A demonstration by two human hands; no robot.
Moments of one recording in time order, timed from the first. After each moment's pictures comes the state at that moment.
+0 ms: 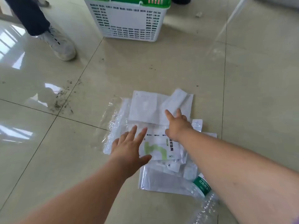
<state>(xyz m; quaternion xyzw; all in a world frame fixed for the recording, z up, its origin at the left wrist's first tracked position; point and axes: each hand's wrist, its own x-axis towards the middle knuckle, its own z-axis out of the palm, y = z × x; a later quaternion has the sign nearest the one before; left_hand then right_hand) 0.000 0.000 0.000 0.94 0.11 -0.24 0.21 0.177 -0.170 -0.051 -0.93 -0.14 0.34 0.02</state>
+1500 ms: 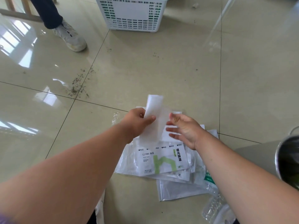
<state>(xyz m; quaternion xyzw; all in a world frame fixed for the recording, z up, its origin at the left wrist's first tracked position) -0.035 0.022 0.042 0.72 0.26 -0.19 0.62 0.017 -0.193 0.040 -0.65 0.16 0.39 0.64</state>
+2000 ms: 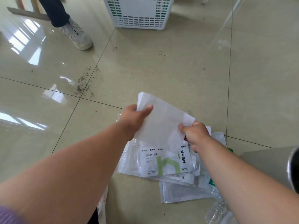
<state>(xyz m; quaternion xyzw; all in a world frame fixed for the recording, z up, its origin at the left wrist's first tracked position) -0.024 0.032 0.036 0.66 0.36 -0.13 0.64 0.026 -0.202 -0.012 -0.73 0.25 0.28 0.57</state>
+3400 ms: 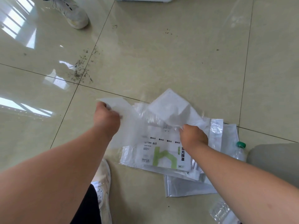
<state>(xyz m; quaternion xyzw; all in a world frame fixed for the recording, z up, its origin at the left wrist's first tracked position) -0.065 0.088 0.002 0.69 0.54 -0.05 0.48 0.000 -0.195 -0.075 -0.95 -0.05 0.32 0.01</state>
